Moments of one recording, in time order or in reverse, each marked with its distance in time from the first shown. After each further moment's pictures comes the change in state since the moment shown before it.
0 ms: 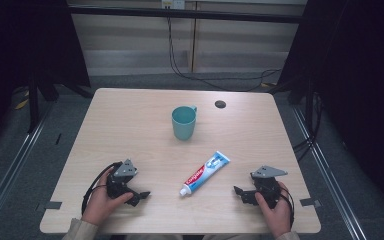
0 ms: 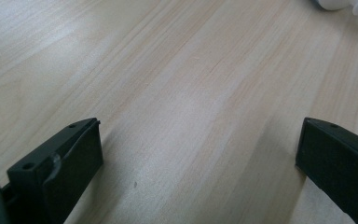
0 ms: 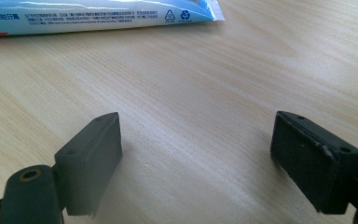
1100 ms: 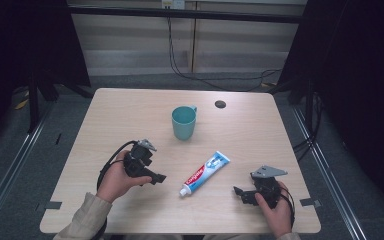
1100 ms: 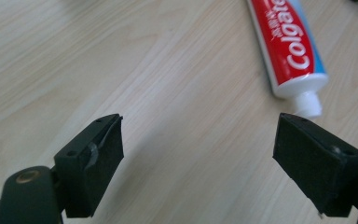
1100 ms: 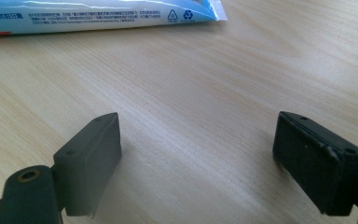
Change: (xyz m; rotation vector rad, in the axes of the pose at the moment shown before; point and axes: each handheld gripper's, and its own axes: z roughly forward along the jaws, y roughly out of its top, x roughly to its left) left arm -0.004 0.097 0.001 0.185 -0.070 -0.166; right arm 0.000 0.000 0.000 0.005 0.009 0.002
